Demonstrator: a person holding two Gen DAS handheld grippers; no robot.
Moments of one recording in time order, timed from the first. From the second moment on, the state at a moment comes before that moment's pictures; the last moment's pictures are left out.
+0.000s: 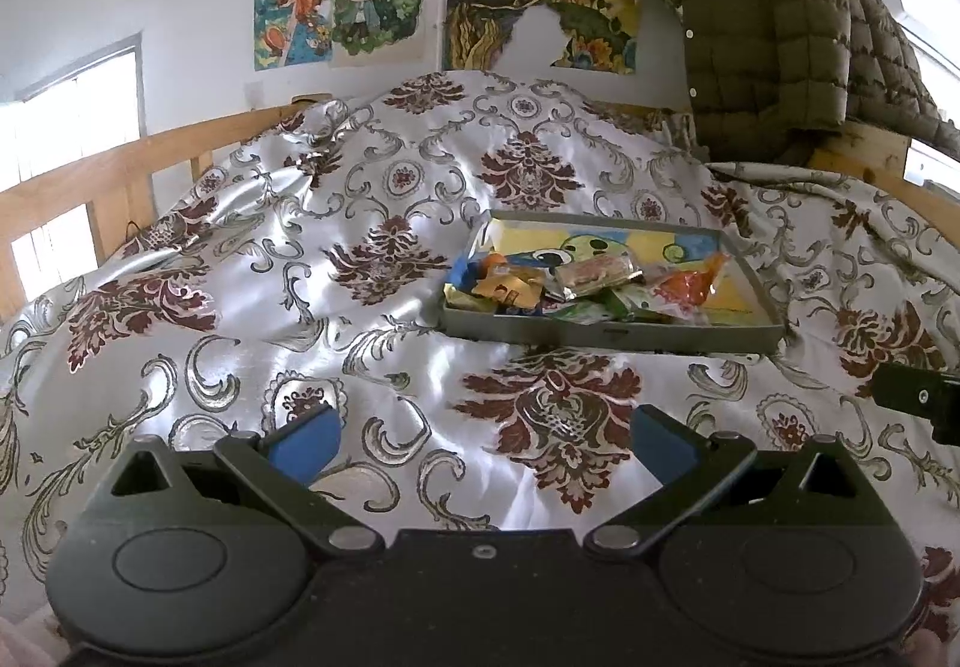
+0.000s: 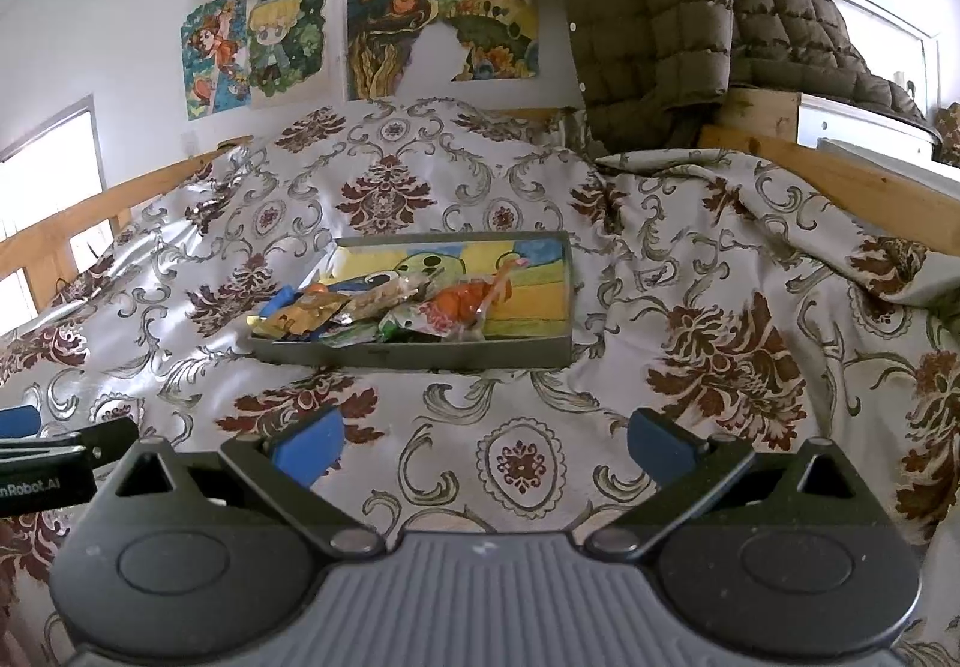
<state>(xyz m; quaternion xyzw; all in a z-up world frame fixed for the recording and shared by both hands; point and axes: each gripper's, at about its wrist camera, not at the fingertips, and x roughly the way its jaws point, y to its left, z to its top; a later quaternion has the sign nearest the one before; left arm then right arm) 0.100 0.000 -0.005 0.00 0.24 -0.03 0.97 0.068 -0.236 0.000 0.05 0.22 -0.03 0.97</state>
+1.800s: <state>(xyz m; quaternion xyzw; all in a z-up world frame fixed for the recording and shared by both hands) 0.102 0.005 -0.008 0.00 0.25 -0.02 0.97 0.070 -0.233 -0.010 0.05 0.24 -0.03 0.97</state>
